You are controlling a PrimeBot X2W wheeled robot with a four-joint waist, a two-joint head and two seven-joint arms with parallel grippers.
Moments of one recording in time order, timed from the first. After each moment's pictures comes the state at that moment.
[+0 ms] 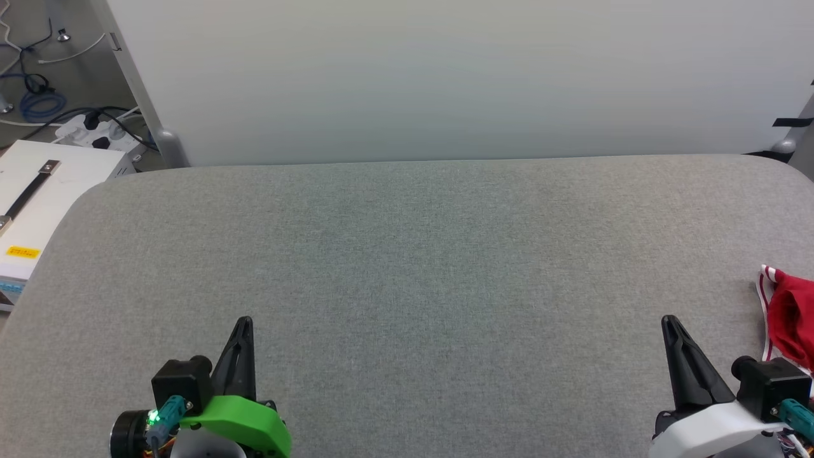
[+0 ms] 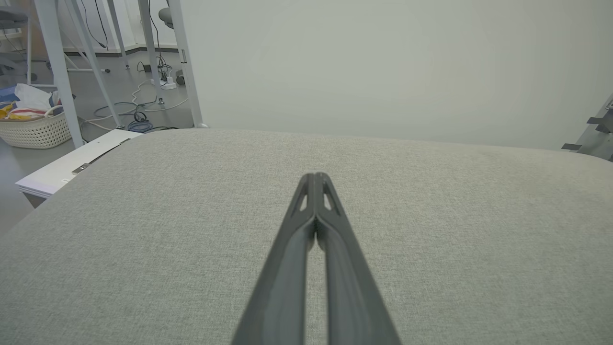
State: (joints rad) left arm 0.02 0.22 -0.20 0.12 -0.35 0.11 -0.19; right arm 0.16 -0.06 -0.02 -0.15 0.14 0.13 -0.03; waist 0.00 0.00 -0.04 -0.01
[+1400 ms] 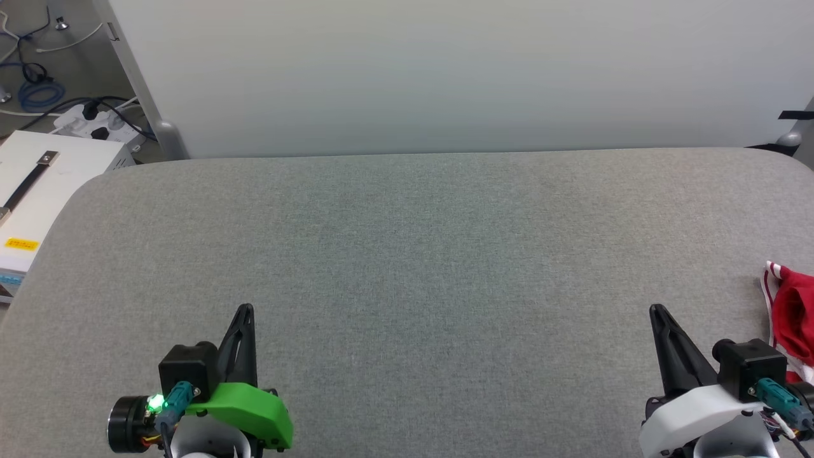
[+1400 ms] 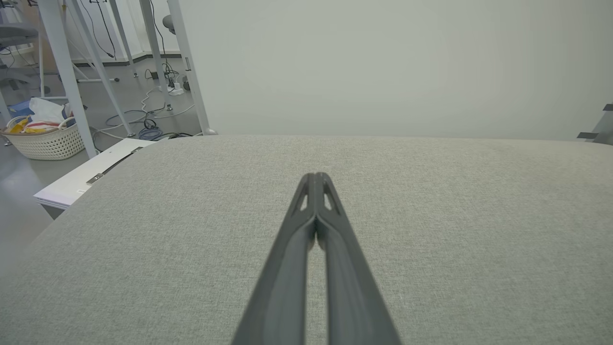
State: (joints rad) left arm 0.02 0.15 -0.11 0.07 -0.20 0.06 -0.10; right arm 0.09 -0.05 -0.01 -0.08 0.08 0.13 -0.02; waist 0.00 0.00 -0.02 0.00
